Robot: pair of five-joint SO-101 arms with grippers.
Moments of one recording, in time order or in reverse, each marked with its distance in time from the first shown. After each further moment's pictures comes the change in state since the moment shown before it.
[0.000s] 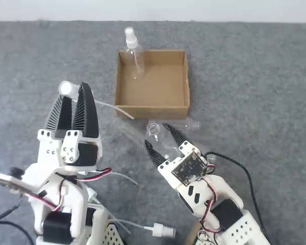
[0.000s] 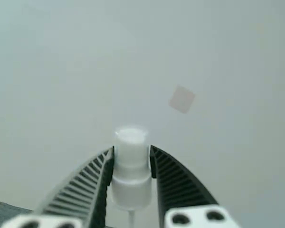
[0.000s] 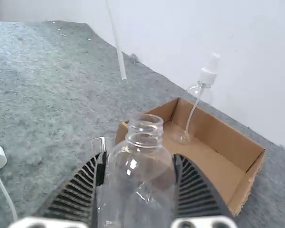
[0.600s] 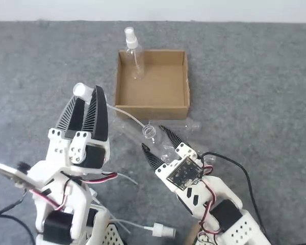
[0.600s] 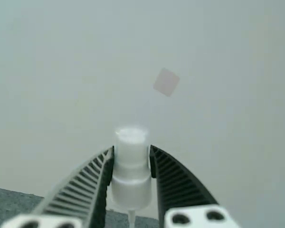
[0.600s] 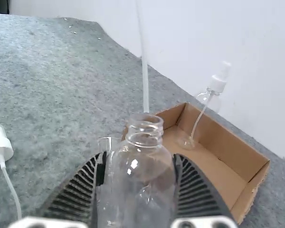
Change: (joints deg) left arm 5.0 0.0 0.0 2.7 1.7; right arm -1.8 0.0 0.0 0.0 3.3
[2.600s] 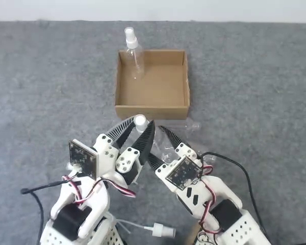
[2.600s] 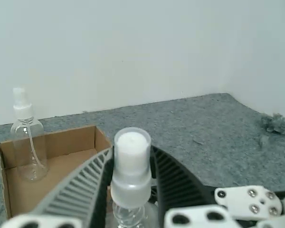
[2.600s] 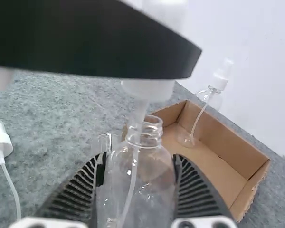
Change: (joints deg) left arm 20.5 -0.1 6.9 16.2 -16.6; right arm 0.1 0.1 0.0 0.1 0.5
